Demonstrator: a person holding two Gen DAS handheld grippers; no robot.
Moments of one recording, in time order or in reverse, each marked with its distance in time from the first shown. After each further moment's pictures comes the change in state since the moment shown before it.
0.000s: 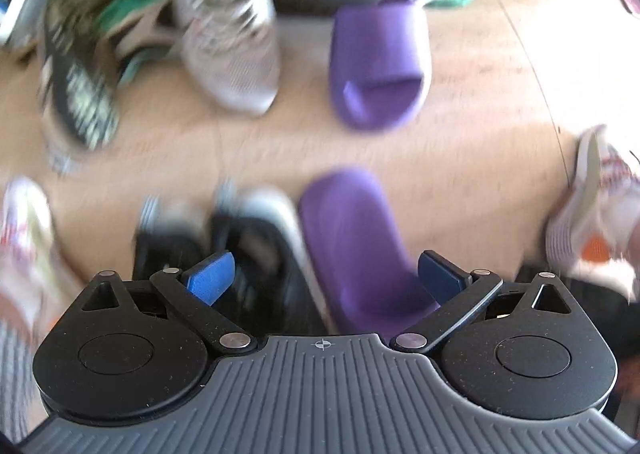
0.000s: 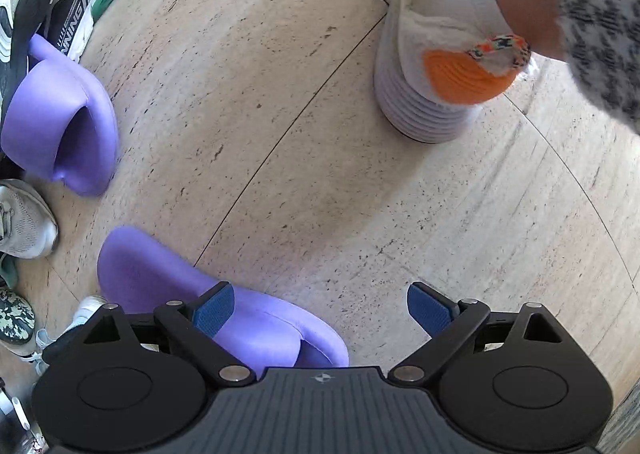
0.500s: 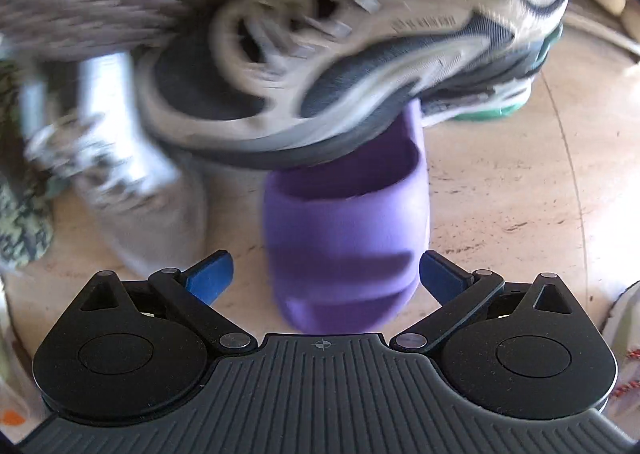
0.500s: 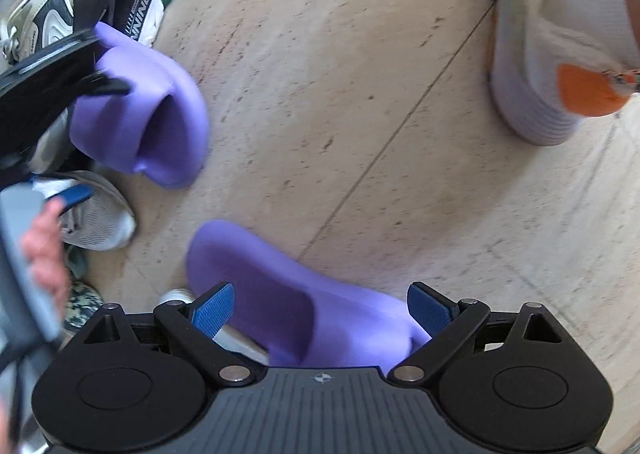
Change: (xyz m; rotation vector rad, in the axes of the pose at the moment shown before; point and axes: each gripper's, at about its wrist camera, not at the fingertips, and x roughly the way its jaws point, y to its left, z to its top) left arm 0.106 -0.061 0.127 -0.105 -0.055 0.101; right arm 0.006 0.020 0.014 0.025 0.078 0.217
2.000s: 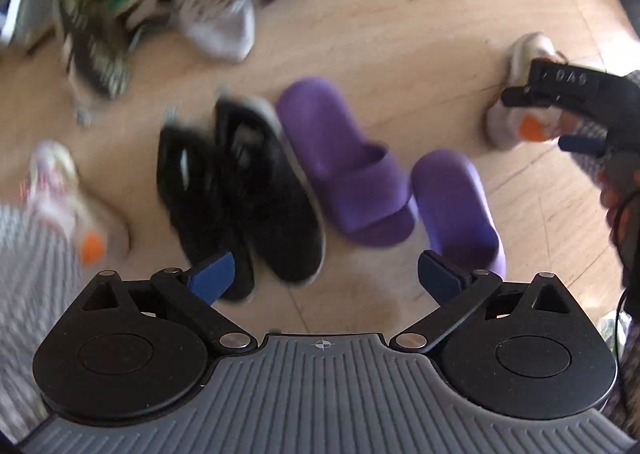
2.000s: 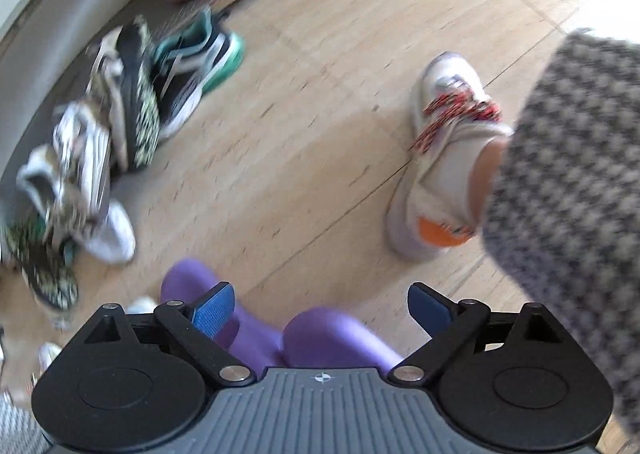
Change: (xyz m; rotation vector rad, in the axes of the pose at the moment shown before) left arm -0.213 0.094 -0.254 0.218 0.204 -0.135; right arm -0.114 -0.029 -0.030 -0.331 -0.250 -0.141
